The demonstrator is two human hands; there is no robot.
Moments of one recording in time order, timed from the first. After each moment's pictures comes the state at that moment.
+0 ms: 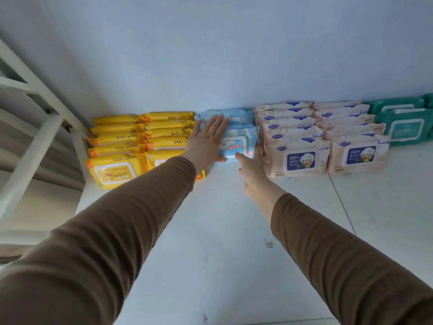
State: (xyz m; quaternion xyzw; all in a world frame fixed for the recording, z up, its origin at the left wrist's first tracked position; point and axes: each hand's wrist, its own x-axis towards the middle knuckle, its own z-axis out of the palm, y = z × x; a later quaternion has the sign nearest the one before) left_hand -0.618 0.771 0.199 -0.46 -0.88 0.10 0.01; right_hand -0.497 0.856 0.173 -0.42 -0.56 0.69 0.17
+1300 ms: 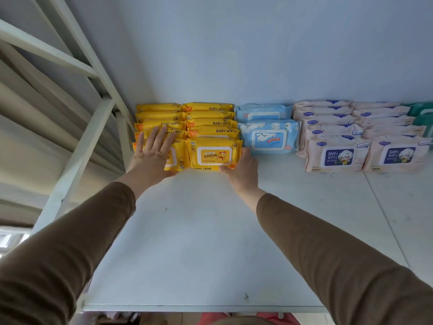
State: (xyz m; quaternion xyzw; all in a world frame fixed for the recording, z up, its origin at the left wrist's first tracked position) left_hand -0.671 0.528 0.180 -0.34 -0.93 0.15 0.05; right_hand -0.527 0.747 0.149 -0.32 -0.85 0.41 0.13
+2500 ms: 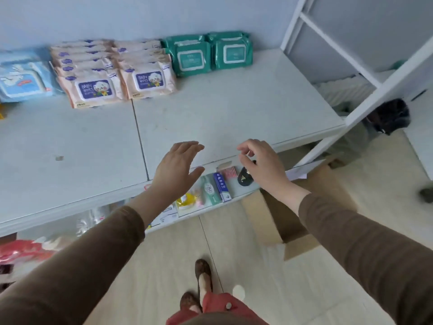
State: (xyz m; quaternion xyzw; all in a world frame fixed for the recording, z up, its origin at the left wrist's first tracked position) left_hand -0.079 0.920 0.194 -0.54 -0.81 -0.23 -0.06; right_hand 0.101 1.098 0.195 -0.29 -0.91 0.25 0.16
